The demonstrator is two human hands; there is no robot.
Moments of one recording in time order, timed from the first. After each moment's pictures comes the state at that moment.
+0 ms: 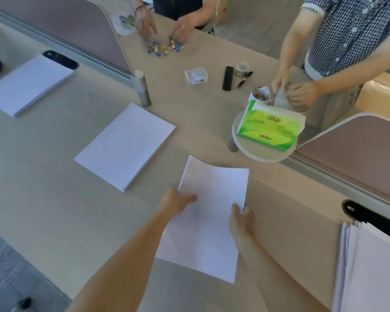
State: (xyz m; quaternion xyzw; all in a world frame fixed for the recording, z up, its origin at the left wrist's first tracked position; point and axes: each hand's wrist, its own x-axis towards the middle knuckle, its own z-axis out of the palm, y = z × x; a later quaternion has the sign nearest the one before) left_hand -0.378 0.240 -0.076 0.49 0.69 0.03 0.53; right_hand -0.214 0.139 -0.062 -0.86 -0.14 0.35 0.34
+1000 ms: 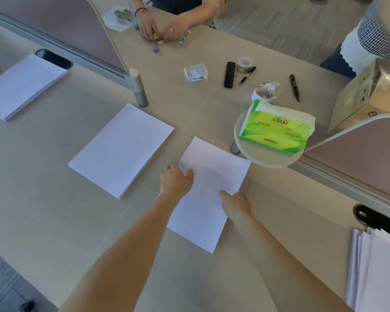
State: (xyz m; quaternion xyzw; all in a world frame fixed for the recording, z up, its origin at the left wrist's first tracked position) left_hand -0.347 0.304 -0.063 0.62 0.71 0.05 0.33; right_hand -0.200 0.212 -0.060 -0.83 -0.18 0.48 0.23
